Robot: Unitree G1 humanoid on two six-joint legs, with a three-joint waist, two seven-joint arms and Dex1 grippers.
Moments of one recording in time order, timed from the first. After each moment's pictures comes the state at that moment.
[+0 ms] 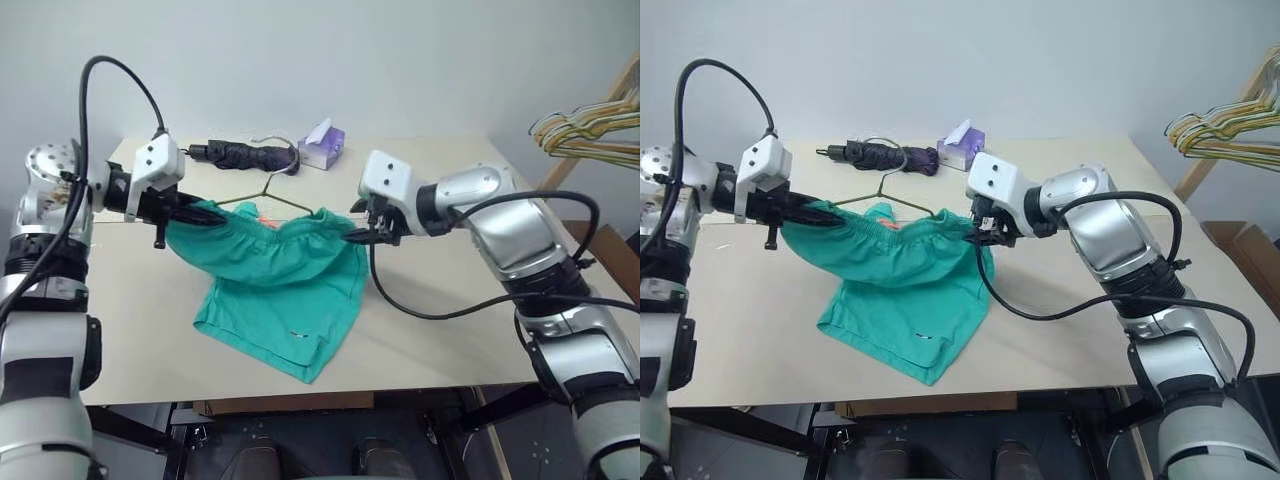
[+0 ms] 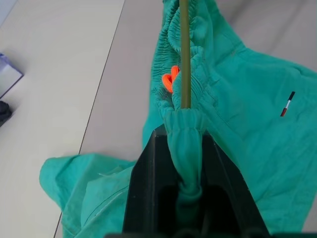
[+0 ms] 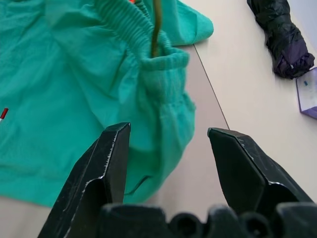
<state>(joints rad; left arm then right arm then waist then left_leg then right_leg) -1.04 0.84 -0.14 0.76 -0.14 0.01 -1.61 -0.99 -0.61 0.39 0.04 0.10 0.70 1.03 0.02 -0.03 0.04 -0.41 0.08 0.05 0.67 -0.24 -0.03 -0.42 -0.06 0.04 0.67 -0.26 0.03</state>
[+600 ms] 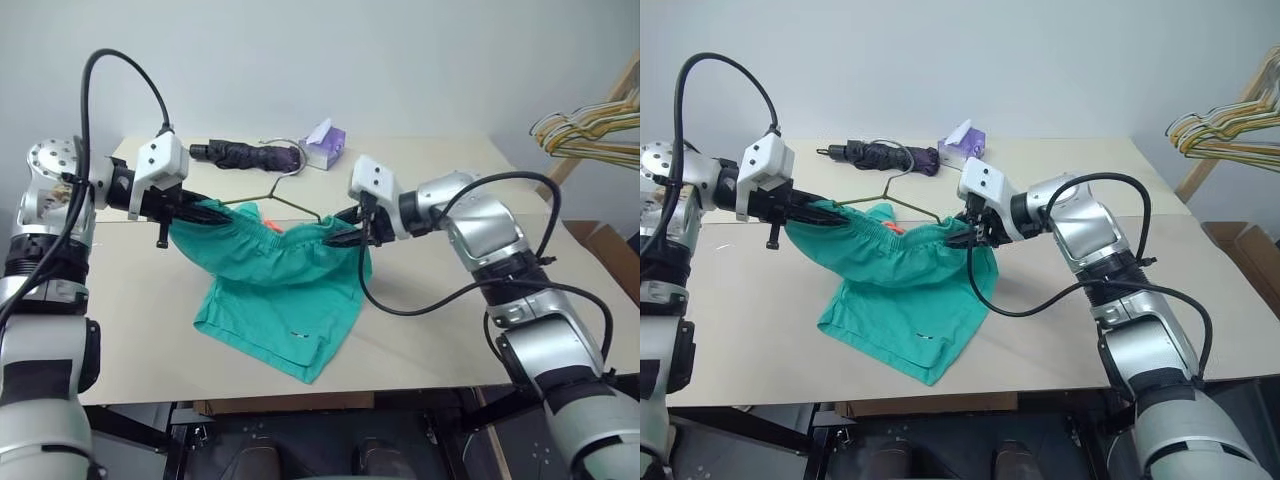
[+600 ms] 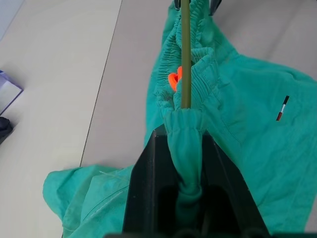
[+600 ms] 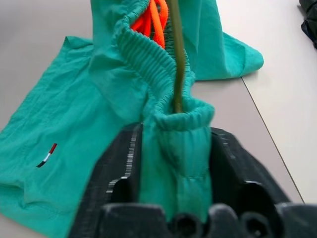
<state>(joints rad) -1.04 0.85 -0.16 0.71 -0.17 0.01 -1.61 -1.02 -0.48 0.35 0.32 0.15 0.53 1.16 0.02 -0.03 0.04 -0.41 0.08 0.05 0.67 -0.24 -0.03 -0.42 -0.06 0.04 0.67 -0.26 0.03</state>
